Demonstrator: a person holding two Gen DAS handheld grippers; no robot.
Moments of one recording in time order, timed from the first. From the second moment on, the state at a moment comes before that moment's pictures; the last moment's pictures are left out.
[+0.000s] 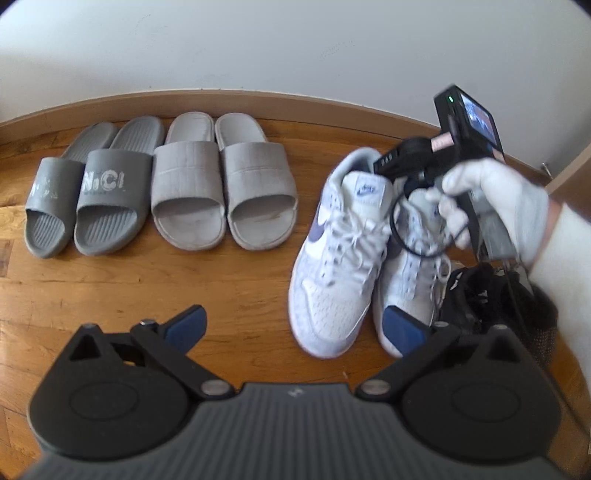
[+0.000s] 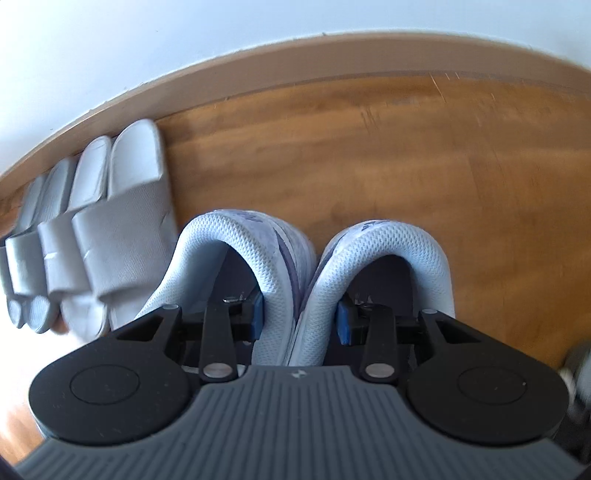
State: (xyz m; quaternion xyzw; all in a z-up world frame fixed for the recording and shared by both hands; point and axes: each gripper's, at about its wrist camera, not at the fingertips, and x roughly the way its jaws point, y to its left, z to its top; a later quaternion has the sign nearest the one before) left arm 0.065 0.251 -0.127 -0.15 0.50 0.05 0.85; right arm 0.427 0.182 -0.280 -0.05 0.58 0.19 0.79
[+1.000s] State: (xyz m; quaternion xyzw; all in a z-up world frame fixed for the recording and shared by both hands) left arm 0.060 0.237 -0.157 -0.18 0.49 0.11 0.85; right arm 0.538 0.250 -0.284 -0.04 0.57 0.17 0.80
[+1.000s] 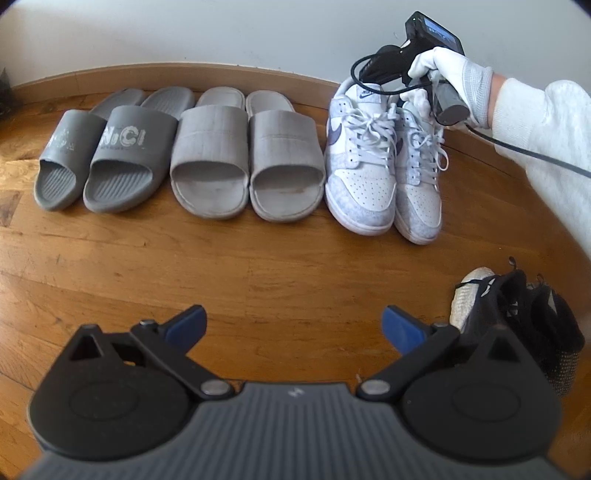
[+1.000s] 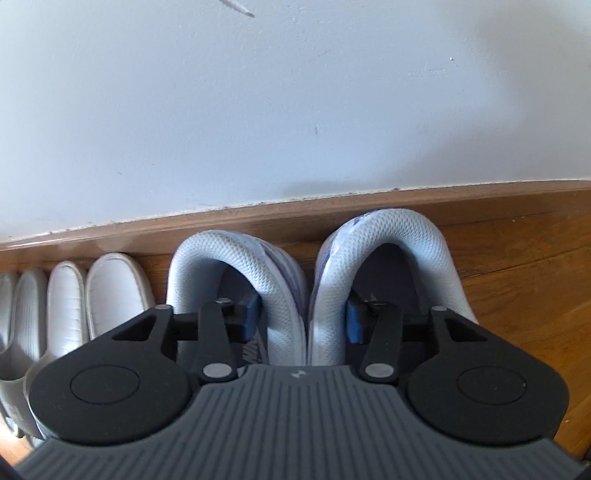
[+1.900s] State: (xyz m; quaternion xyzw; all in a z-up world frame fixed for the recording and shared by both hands) left arm 0.057 0.156 -0.079 -0.12 0.46 0.05 0.88; right arm 0.286 -0.074 -0.258 0.06 0.57 0.19 0.80
